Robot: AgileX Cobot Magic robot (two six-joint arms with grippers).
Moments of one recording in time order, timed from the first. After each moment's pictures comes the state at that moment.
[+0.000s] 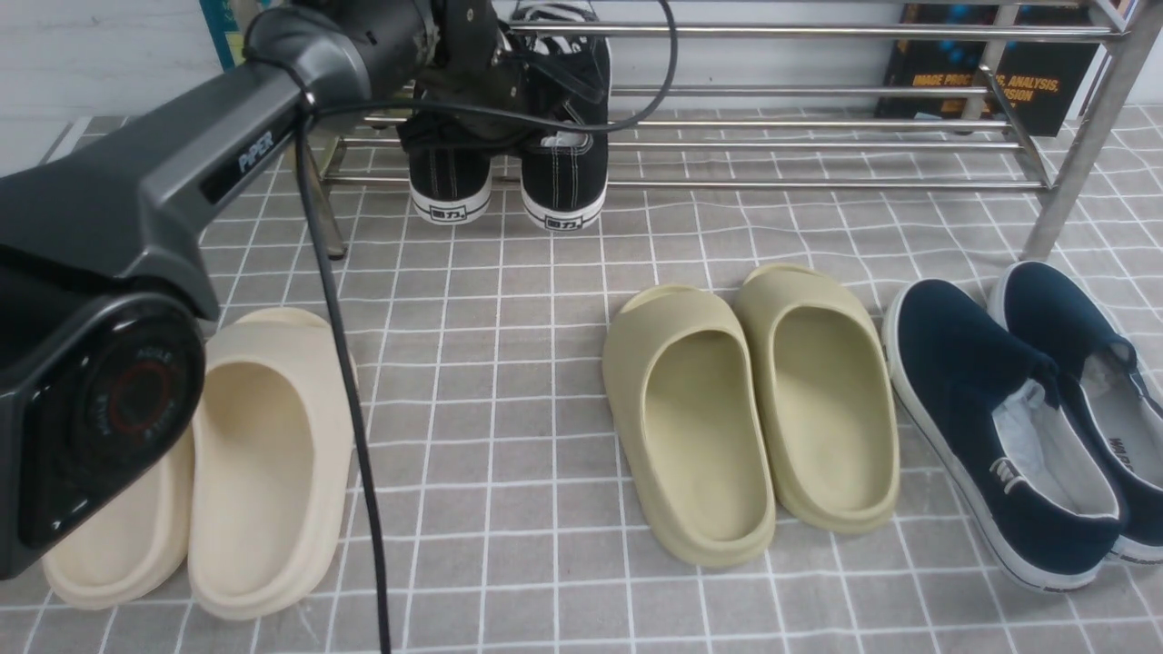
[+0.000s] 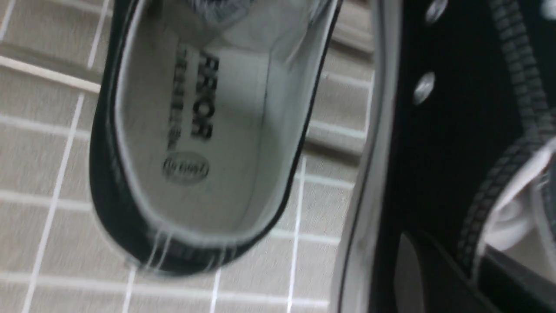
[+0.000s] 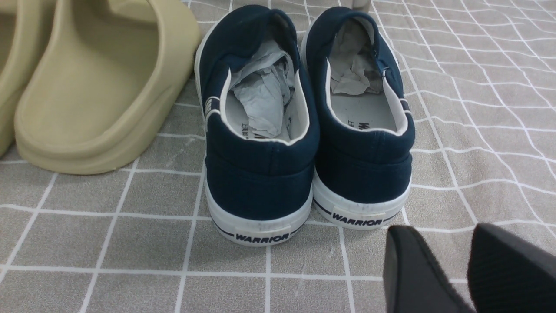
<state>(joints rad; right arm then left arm) -0.03 -0.01 0.02 -0.02 0.39 -0.06 -0.37 2.18 -2.08 0.06 0.72 -0.66</state>
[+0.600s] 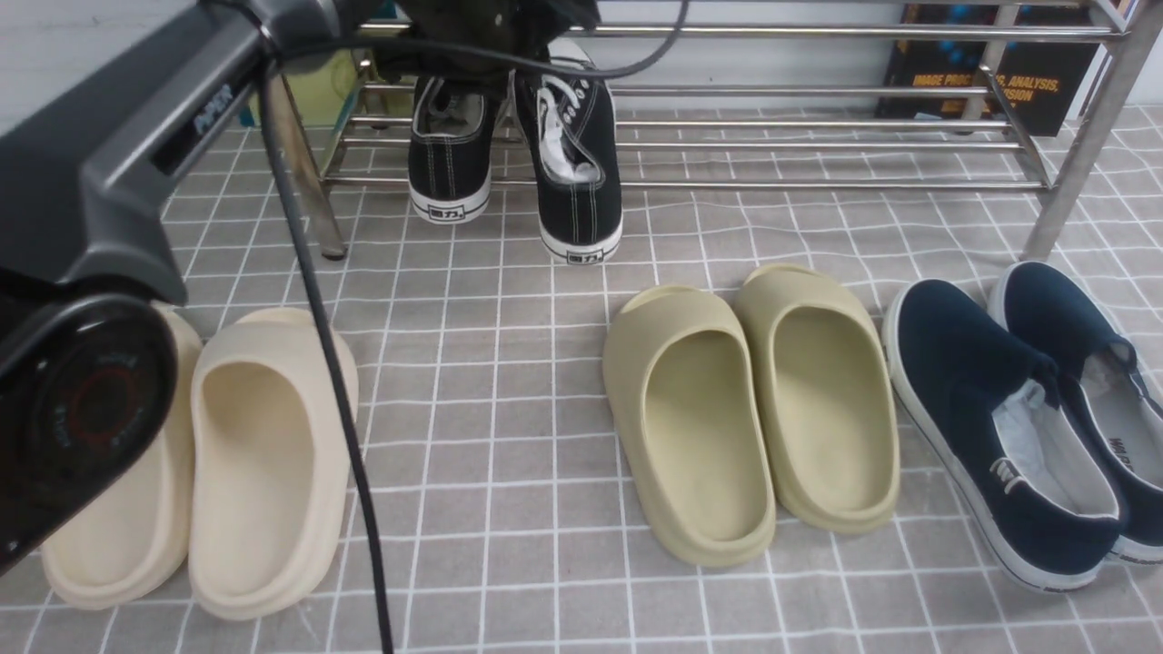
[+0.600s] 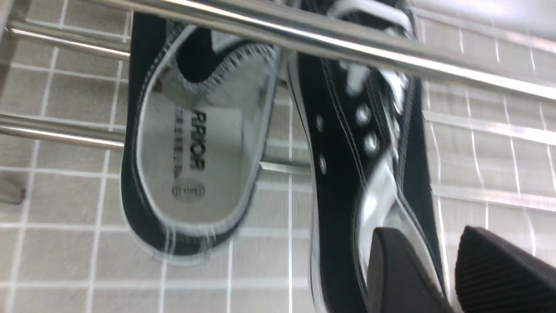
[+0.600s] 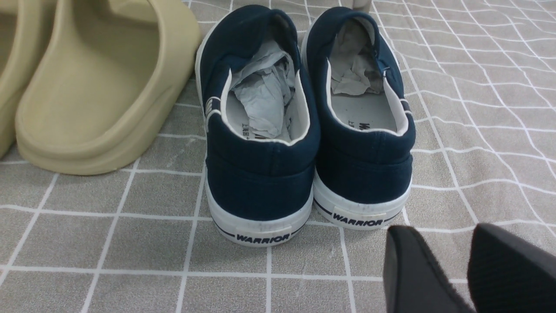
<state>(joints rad) -0.03 -0.01 0.02 -0.02 0.39 -0.06 -0.40 2.12 -2.20 0.06 0.94 -0.49</state>
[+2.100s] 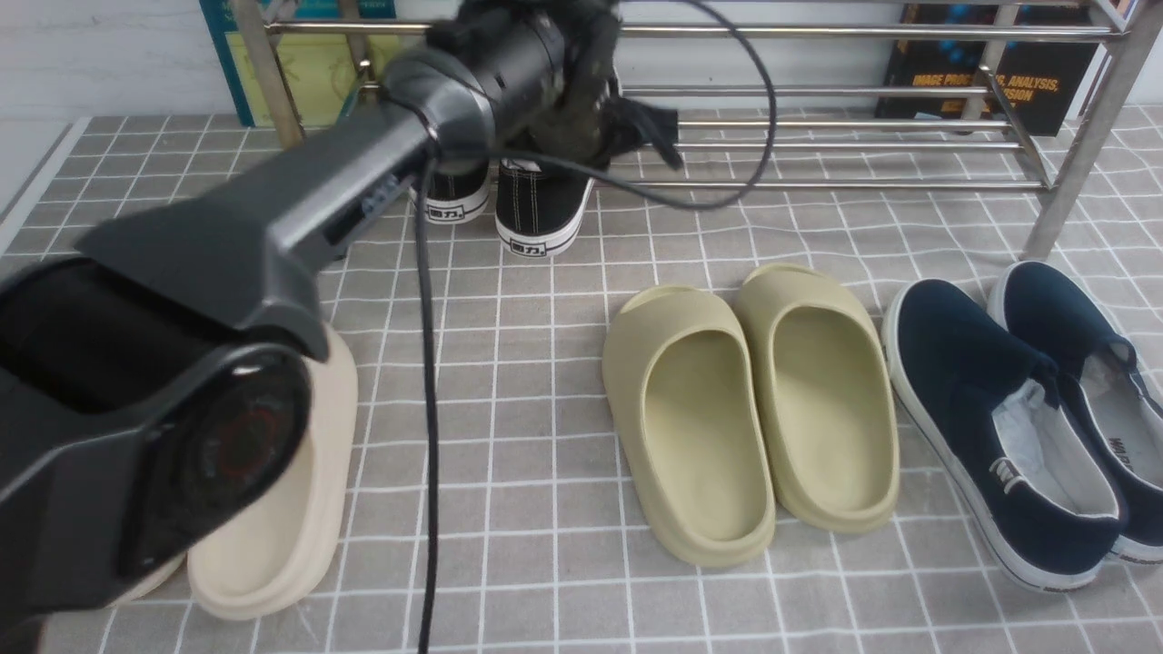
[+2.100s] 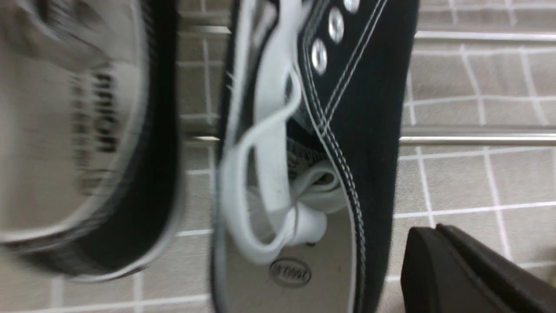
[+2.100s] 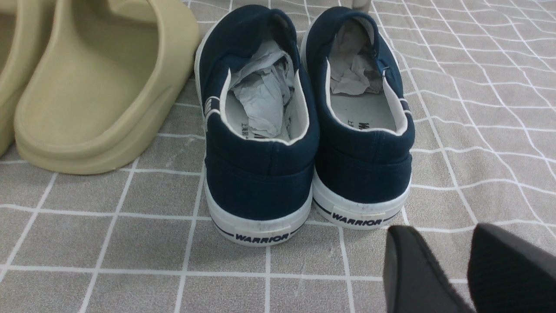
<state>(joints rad) -0.03 -0.01 0.02 -0.02 0.39 -0.06 -0.51 2.20 -2.17 0.29 0.87 -0.58</state>
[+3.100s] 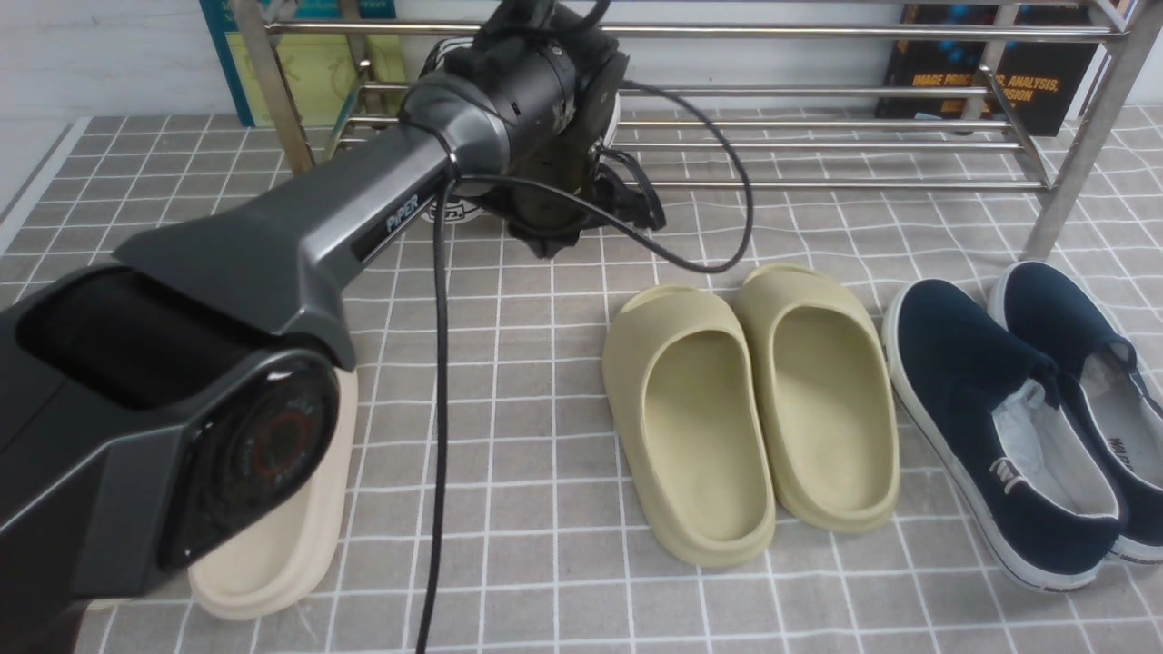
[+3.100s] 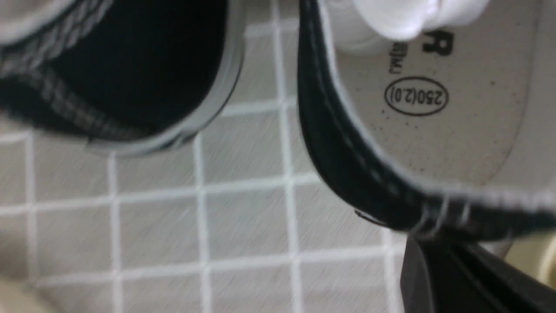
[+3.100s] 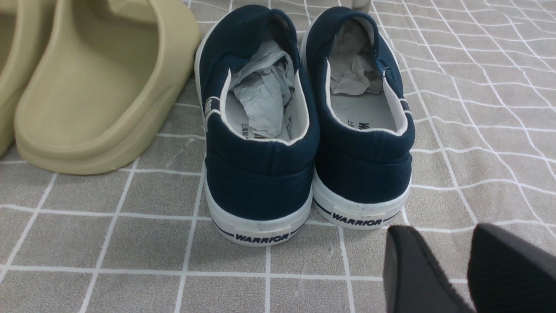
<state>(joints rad) -0.03 -0.01 0.02 -0.02 0.39 -0.06 -0.52 2.30 -2.17 0.29 1.03 -0.52</state>
